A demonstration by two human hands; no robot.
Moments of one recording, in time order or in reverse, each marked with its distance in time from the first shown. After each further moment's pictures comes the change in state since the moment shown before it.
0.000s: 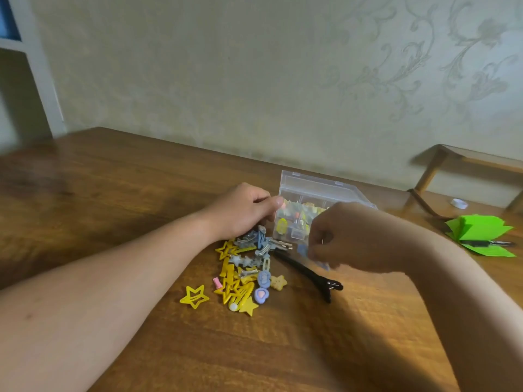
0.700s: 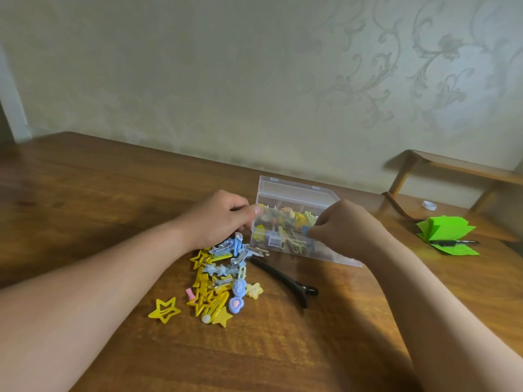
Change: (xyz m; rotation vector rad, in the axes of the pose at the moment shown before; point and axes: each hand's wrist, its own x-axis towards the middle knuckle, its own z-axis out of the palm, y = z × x) left_hand -0.002 -0.001 0.001 0.003 0.001 0.019; right_hand 0.040 0.057 0.031 0.149 0.320 0.398
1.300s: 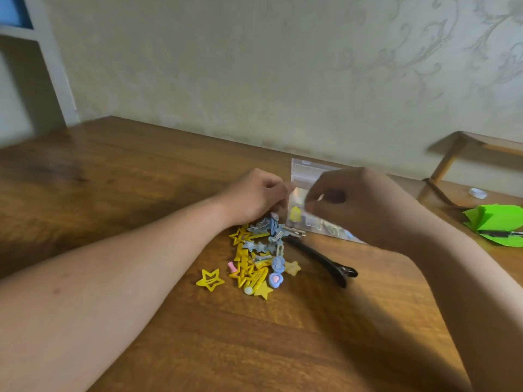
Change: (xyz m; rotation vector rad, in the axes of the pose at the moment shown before) left_hand -0.001 0.006 -0.004 -0.010 -0.010 -0.031; right_hand -0.048 -0.053 -0.027 0.163 0.004 -0.450
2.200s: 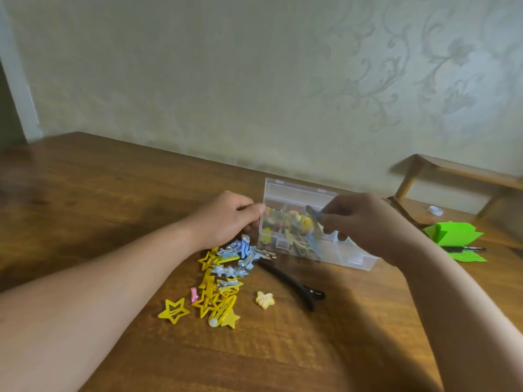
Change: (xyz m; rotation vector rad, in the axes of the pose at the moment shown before) left_hand 0.005 -0.012 0.003 -0.029 0.017 0.011; right_hand 0.001 0.062 -0.017 0.194 0.038 0.312
